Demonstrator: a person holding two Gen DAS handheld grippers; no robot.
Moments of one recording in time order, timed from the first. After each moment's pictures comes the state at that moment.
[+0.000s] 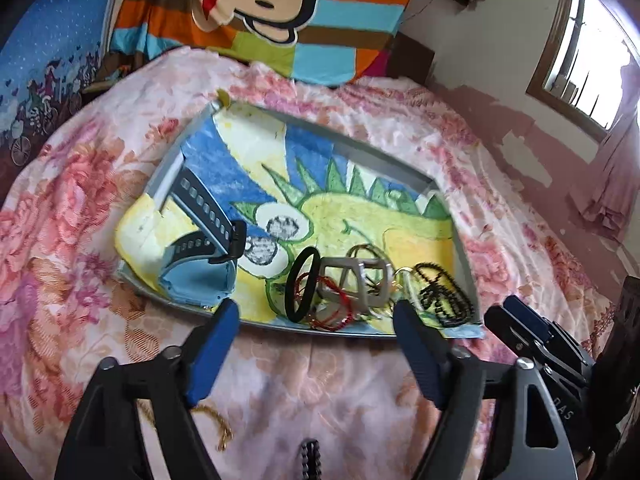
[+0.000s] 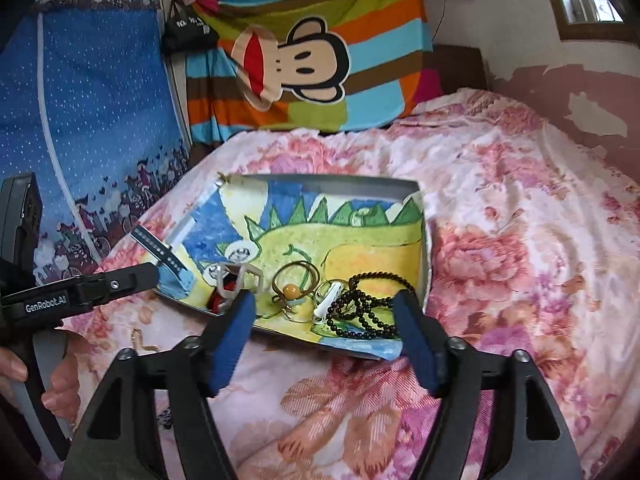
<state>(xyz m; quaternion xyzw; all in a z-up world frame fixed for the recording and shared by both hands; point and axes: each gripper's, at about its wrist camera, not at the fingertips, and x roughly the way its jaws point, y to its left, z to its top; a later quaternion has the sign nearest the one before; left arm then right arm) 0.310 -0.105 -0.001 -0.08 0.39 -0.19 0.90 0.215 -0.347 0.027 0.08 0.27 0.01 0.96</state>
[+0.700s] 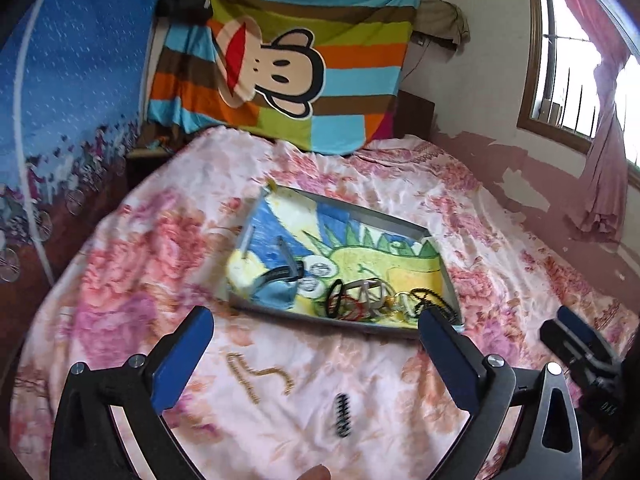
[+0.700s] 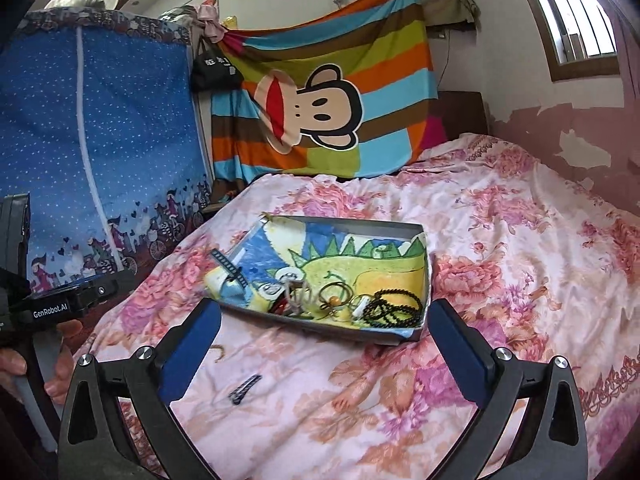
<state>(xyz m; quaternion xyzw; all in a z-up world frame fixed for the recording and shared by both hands) 0.201 -0.047 0.067 -0.05 0.28 -0.14 0.95 0.110 -0.311 0.079 0.07 0.20 0.02 0.98</state>
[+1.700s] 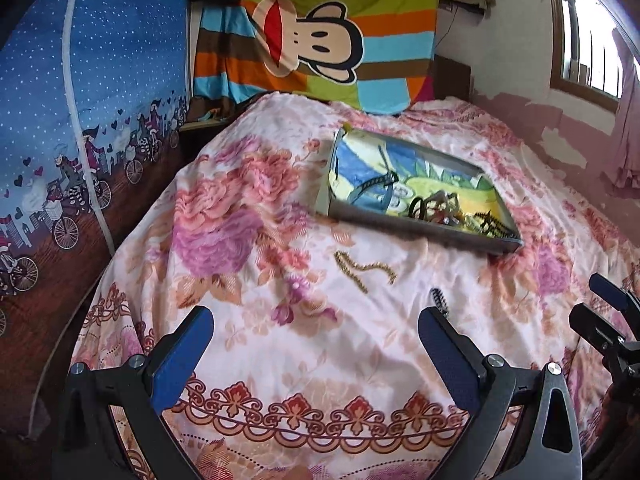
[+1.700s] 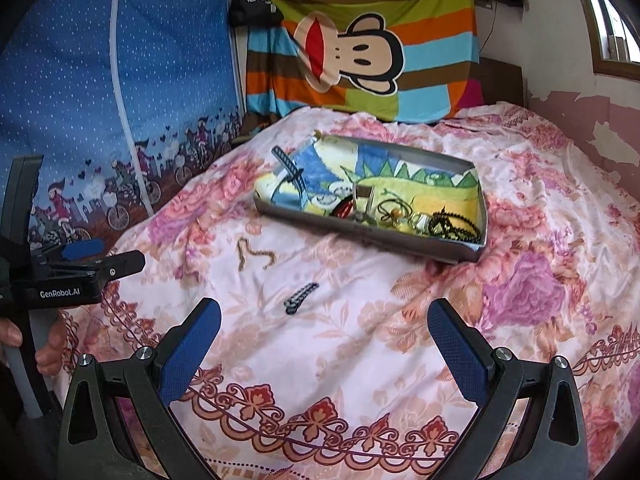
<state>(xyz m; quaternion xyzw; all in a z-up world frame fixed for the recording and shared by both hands) 0.137 0.025 0.016 0.00 0.34 -0.06 0.94 0.088 -0.241 0.023 0.02 0.30 0.06 0.95</state>
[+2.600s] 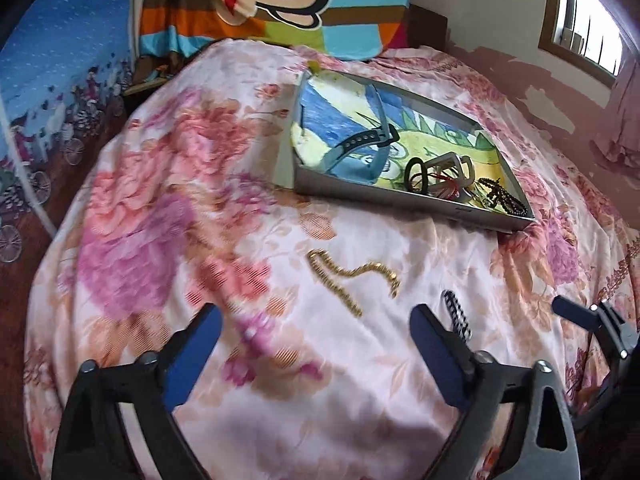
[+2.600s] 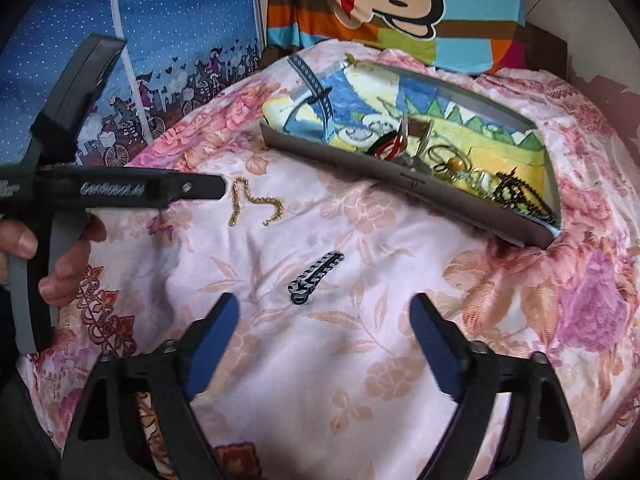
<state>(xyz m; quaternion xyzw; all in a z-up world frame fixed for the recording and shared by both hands) 0.247 0.003 -0.025 0.01 0.43 -0.15 0.89 0.170 -0.209 -0.031 -0.02 0.40 0.11 0.91</state>
